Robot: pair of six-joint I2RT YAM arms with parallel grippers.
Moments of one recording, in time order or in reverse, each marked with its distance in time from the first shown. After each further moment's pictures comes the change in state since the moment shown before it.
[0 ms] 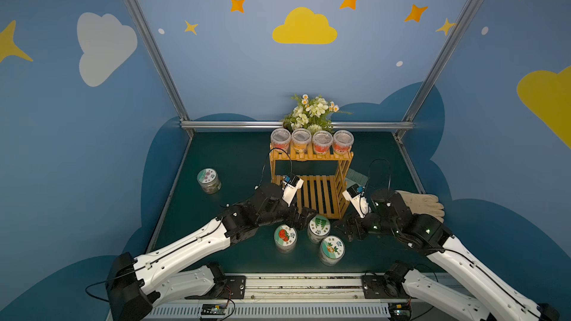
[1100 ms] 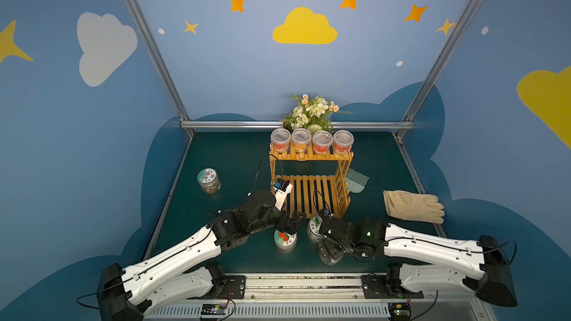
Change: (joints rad) left arm 0.000 -0.089 -0.061 -0.080 -0.085 -0.019; right arm 0.423 0.379 -0.024 -0.067 0.415 0.327
